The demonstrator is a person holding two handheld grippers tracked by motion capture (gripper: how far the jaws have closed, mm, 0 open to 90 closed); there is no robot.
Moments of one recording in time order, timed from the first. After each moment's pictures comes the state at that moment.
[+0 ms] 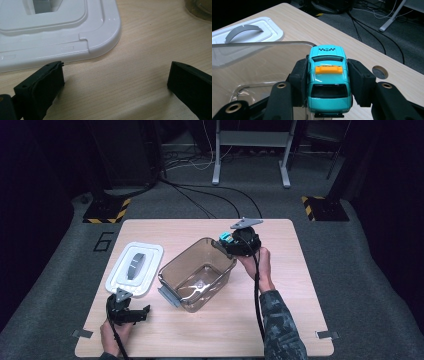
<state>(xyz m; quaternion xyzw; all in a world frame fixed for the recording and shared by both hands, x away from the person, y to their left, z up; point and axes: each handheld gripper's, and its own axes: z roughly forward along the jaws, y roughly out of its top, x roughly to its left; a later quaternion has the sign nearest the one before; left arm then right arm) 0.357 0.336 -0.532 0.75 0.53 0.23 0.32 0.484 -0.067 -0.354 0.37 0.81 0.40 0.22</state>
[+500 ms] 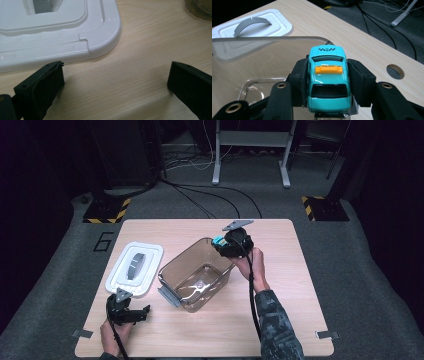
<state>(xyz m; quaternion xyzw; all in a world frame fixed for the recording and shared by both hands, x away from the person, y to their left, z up) 0.357 0.336 -0.532 0.75 0.53 0.22 0.32 0.489 -0.049 -0.362 0.35 0.83 0.39 0.19</state>
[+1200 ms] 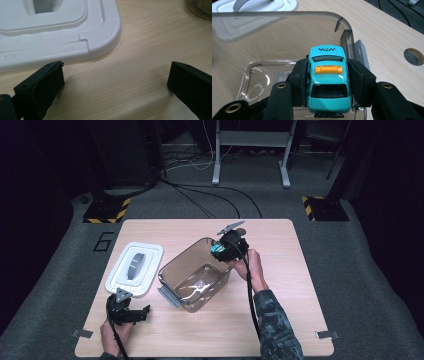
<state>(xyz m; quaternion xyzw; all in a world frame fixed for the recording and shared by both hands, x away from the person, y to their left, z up) 0.357 0.336 -0.532 0.75 0.53 0.22 0.32 0.498 -0.038 -0.379 0.36 0.86 0.33 0.15</state>
